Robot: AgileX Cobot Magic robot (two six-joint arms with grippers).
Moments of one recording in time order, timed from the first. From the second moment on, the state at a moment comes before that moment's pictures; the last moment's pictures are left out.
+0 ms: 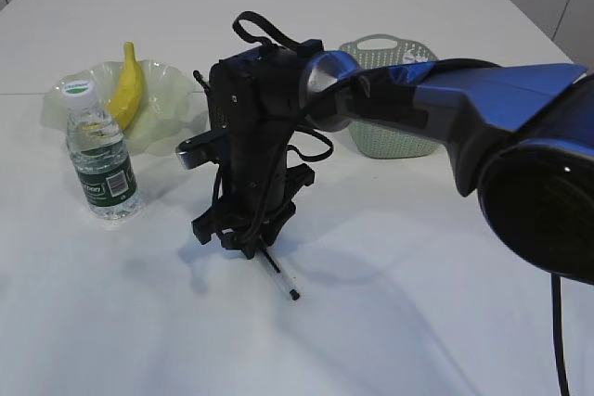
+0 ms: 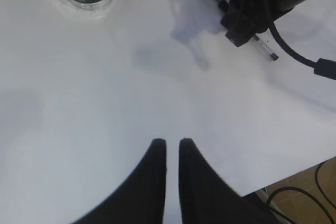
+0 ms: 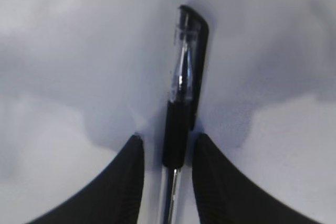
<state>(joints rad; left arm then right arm) -0.23 1.06 -0.85 -0.24 0.90 -0.01 0.67 2.46 -2.07 0.03 1.18 0.03</state>
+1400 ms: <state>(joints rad) -0.23 1.06 -0.85 -0.23 0.91 -0.01 0.67 2.27 -2.12 -0.04 1.15 0.06</state>
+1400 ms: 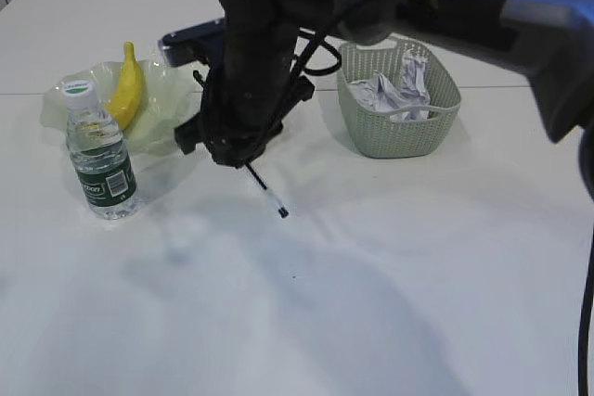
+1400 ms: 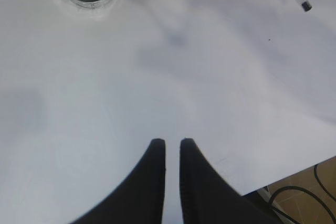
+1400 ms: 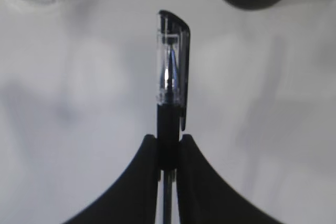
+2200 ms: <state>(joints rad) -0.23 1.06 -0.85 -0.24 0.92 -0.01 0.54 1.83 -1.59 -0.03 0.66 0.02</state>
